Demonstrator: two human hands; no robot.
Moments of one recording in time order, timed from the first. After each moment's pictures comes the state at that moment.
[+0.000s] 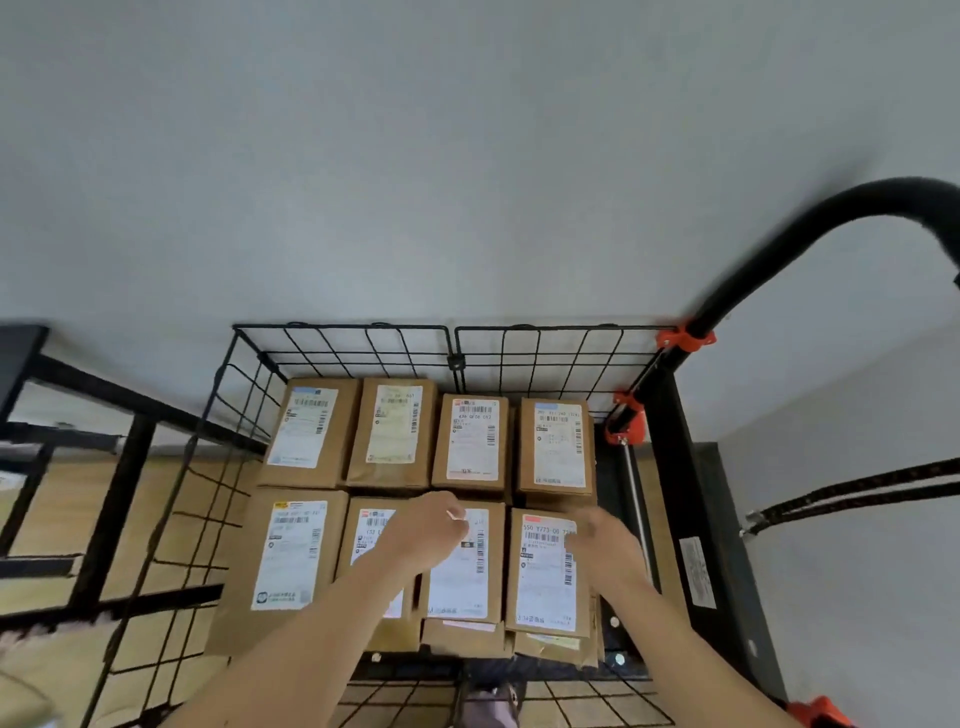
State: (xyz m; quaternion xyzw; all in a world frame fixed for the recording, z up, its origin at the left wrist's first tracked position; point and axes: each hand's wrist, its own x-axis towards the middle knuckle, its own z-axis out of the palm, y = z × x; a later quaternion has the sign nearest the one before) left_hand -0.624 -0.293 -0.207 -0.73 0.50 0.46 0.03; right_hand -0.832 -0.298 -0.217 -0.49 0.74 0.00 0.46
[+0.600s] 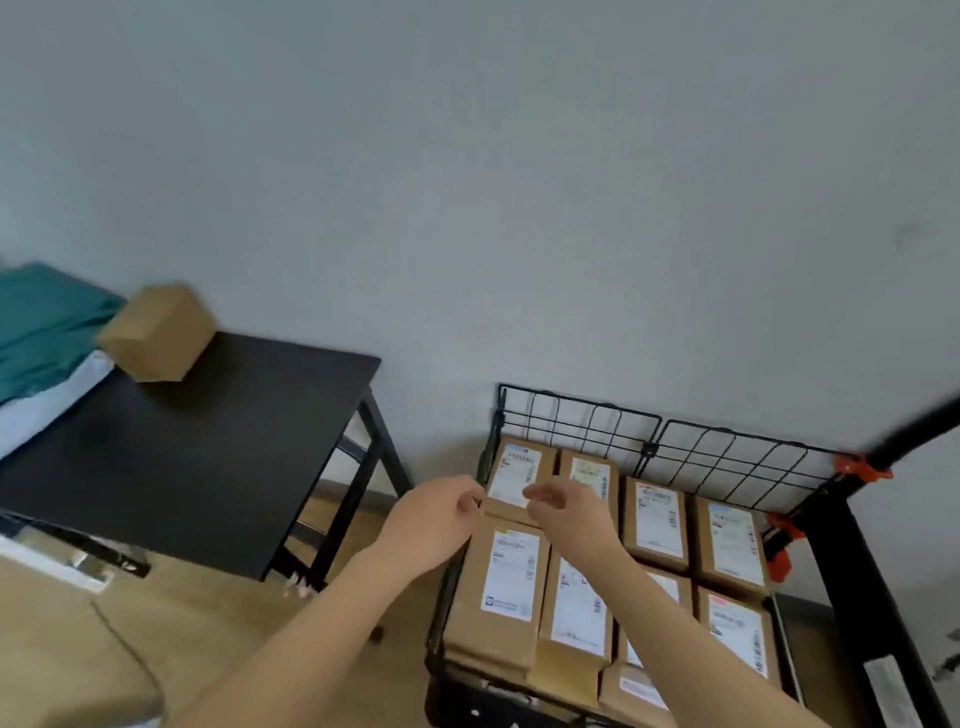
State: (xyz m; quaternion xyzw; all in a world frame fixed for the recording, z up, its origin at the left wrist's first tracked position) left_hand -0.376 -0.141 -0.057 -0.75 0.57 0.29 -0.16; right_hand -0.536 -0.206 -0.064 -0.67 0.57 -0.14 0.45
